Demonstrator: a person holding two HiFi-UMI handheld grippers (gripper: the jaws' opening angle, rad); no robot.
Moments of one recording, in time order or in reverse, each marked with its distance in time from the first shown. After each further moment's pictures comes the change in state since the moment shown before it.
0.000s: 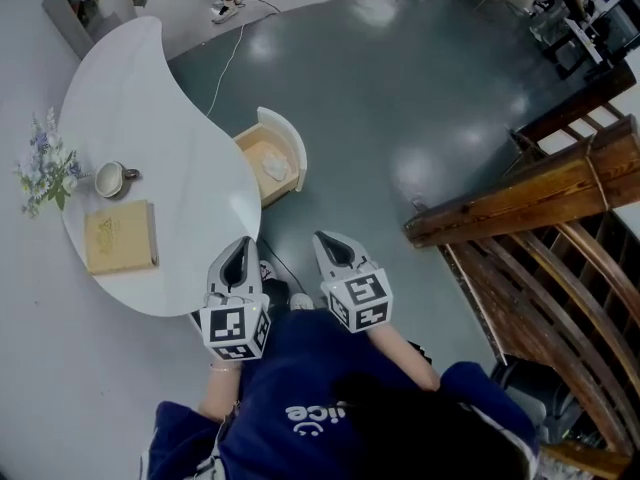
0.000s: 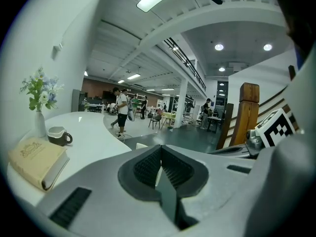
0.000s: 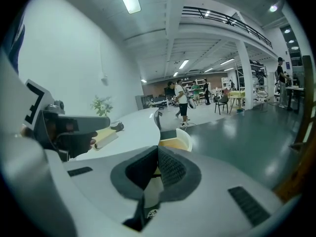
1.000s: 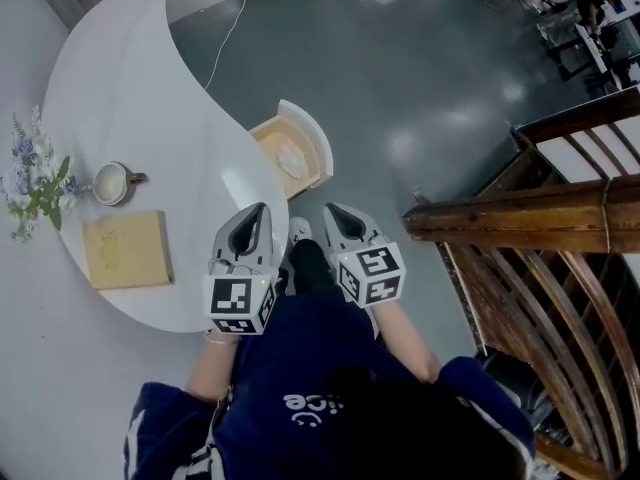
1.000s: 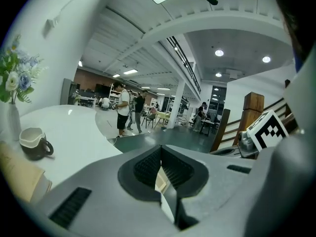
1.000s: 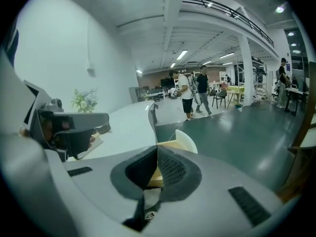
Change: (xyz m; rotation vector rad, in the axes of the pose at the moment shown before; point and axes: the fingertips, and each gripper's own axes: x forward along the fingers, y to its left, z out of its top) left arm 0.090 0.077 0.034 -0.053 0.014 -0.119; right arm 0.112 -0.013 0.045 0.005 0.110 -0.056
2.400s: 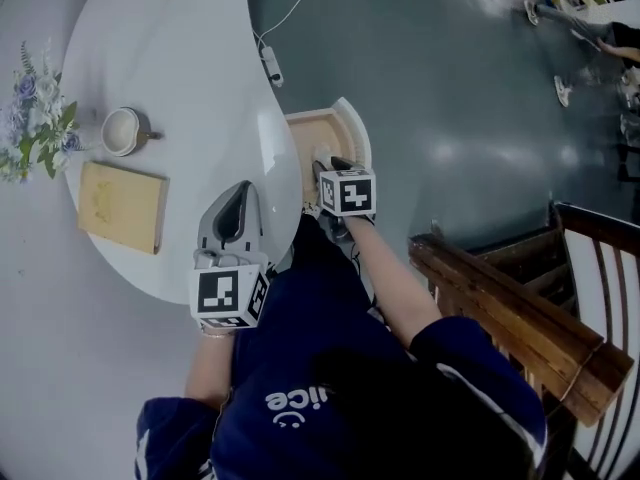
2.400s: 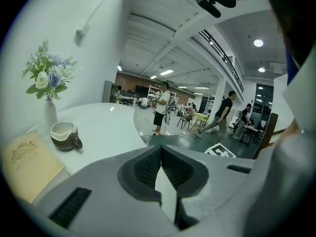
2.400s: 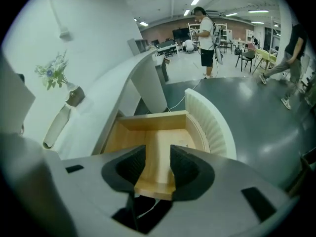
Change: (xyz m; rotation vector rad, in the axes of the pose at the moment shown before) left arm 0.040 0.089 0.010 -0.172 0.007 0.459; right arm 0.235 -0.047 -0.061 -0.036 0.550 0.186
